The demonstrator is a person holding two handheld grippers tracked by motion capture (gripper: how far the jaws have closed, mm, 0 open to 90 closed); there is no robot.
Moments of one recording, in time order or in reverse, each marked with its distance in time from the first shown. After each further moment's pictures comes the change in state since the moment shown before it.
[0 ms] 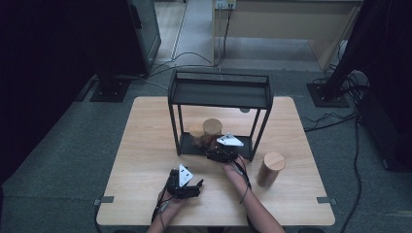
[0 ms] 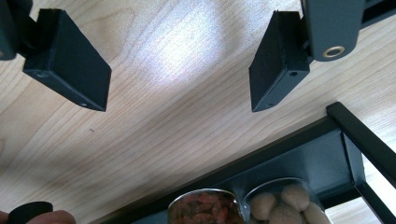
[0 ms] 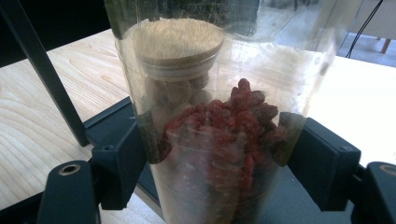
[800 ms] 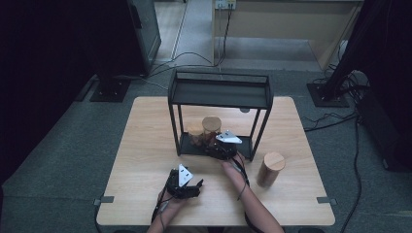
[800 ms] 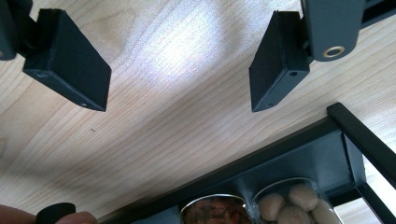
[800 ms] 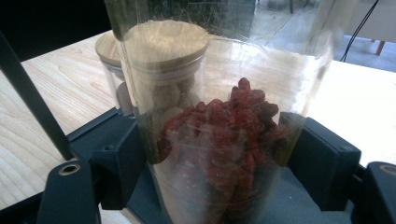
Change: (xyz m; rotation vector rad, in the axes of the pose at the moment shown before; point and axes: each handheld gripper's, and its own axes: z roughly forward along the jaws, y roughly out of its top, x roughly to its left) left arm 0.001 0.000 0.000 -0.001 -0.003 -0.003; right arm -0.003 0.001 0.013 -0.012 -0.014 0.004
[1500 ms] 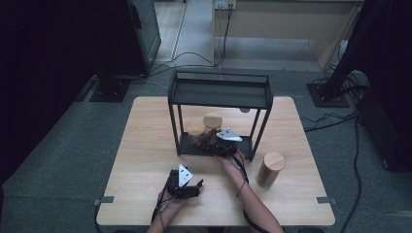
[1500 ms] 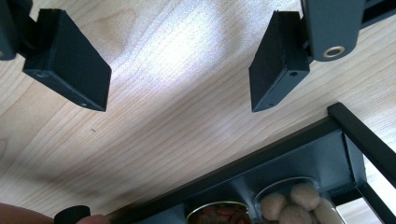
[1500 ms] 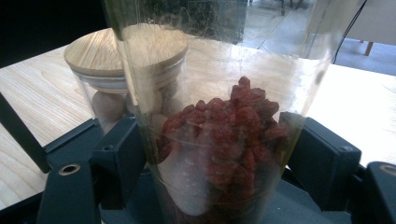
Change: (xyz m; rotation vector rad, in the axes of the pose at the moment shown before) left arm 0.000 0.000 0.000 0.002 -0.001 0.003; right arm -0.002 -0.001 0.008 -0.012 -0.032 0.003
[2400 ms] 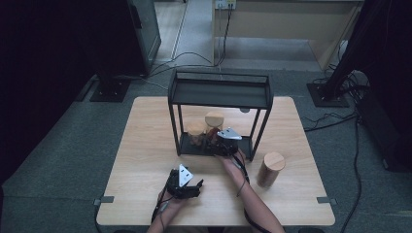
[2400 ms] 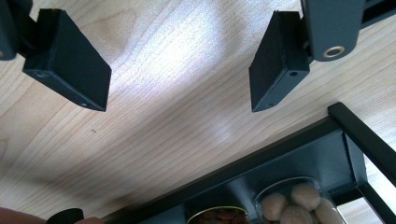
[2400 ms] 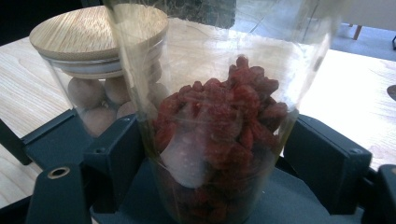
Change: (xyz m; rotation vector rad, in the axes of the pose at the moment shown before) left arm 0.000 0.000 0.000 0.000 0.000 0.000; right arm 0.003 0.010 0.000 0.068 -0.043 0.008
